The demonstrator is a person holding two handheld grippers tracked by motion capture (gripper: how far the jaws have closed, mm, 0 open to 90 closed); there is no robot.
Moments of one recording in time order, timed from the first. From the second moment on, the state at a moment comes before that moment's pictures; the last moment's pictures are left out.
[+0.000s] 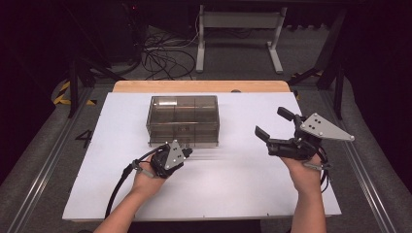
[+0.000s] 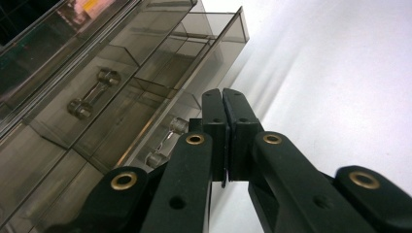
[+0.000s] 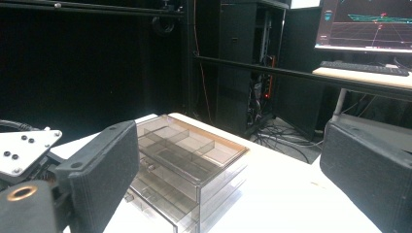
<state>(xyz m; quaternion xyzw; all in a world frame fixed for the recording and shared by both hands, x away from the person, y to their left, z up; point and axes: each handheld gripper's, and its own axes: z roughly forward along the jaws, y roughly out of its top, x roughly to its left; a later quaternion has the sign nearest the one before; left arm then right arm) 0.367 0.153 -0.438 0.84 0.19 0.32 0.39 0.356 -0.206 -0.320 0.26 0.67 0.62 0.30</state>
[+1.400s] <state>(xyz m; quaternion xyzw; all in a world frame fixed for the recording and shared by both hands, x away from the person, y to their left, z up) 0.382 0.129 -0.405 0.83 0.18 0.31 0.43 0.358 -0.210 -0.322 0.25 0.68 0.62 0.30</state>
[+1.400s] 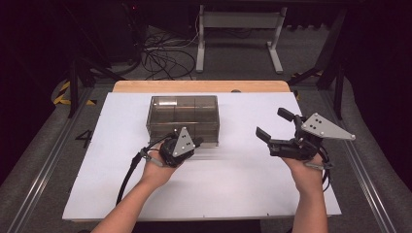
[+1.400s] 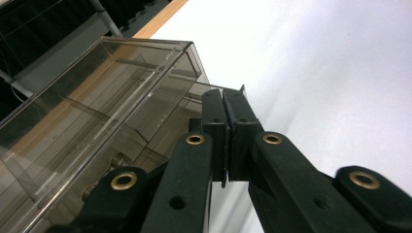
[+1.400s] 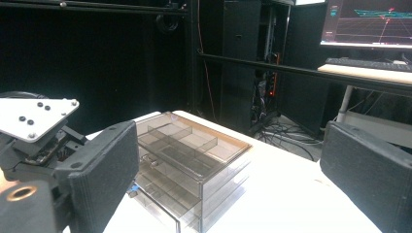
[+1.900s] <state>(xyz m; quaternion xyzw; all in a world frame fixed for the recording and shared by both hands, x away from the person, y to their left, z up) 0.393 0.124 -0.400 0.82 0.19 0.29 0.46 0.357 -0.210 -0.322 0.26 0.67 0.63 0.29</state>
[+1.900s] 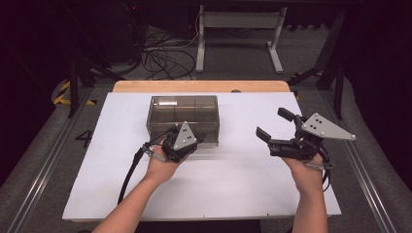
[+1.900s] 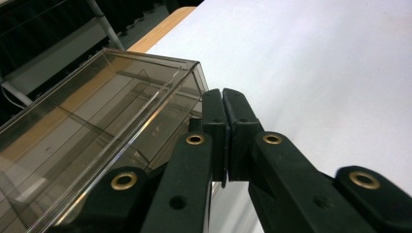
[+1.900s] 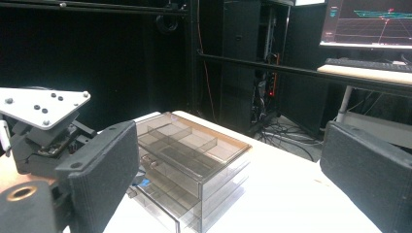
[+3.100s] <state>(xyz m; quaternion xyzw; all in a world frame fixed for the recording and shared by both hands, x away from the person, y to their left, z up) 0.422 0.115 -0.414 0.80 0.25 0.26 0.49 0.358 -0.211 -0.322 0.26 0.67 0.63 0.29</state>
